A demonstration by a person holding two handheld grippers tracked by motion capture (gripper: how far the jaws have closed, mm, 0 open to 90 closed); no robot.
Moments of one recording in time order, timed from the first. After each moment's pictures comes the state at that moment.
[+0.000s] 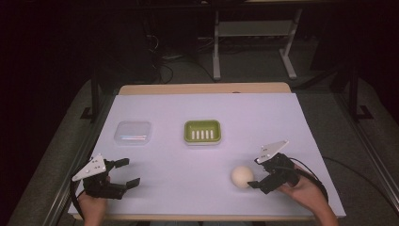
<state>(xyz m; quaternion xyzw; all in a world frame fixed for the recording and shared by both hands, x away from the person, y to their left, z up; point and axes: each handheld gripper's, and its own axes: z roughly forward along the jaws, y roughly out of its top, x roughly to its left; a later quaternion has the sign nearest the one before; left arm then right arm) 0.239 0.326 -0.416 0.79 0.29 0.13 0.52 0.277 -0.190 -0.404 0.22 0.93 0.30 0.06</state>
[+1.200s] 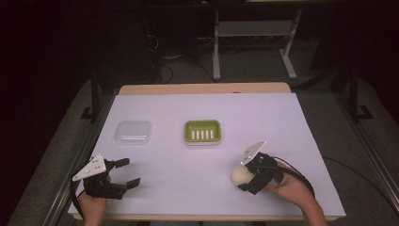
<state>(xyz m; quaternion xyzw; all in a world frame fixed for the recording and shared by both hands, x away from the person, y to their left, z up) 0.240 0.325 -0.416 0.79 0.29 0.13 0.52 0.292 -0.155 -0.423 0.17 0.95 0.26 0.04</state>
